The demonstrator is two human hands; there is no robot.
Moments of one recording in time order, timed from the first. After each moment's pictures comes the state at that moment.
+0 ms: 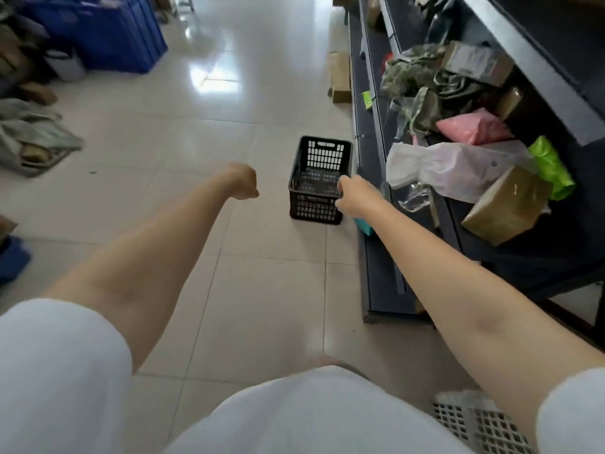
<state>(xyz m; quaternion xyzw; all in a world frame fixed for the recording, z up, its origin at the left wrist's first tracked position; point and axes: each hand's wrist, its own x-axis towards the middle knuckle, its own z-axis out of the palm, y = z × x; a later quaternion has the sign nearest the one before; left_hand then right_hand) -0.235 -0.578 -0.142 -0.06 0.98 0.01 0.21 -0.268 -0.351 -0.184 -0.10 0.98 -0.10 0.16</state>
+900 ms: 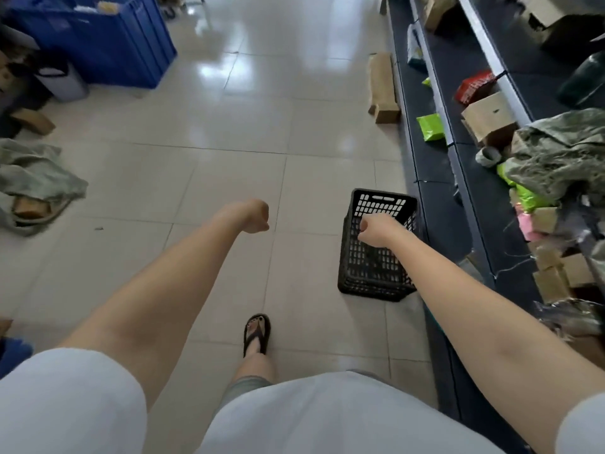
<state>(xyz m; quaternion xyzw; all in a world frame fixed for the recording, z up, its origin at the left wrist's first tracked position) -0.698 -0.890 -0.208 -0.07 0.95 0.05 0.31 -0.737 -0.629 -0.256 -0.07 0.95 -0.07 0.28</state>
